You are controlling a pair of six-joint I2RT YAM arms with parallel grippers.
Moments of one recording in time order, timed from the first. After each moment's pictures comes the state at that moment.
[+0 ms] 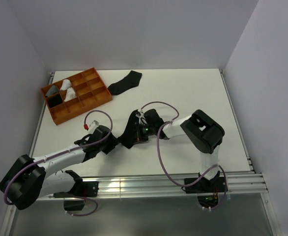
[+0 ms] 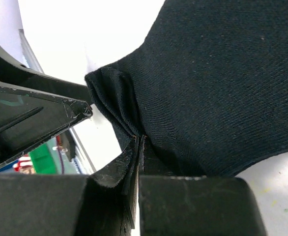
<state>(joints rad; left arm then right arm) -0.67 1.16 0.42 -0.15 -0.19 -1.29 0.72 1.91 0.85 0.32 -0.59 0.75</state>
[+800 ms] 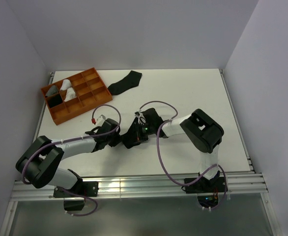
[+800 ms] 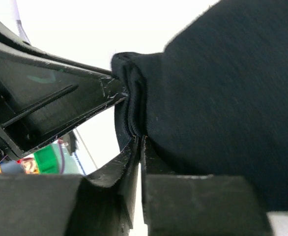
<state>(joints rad) -0.67 1.41 0.55 -0.05 -0.19 -1.28 0.71 1.93 0.88 0.28 -0.63 0.74</state>
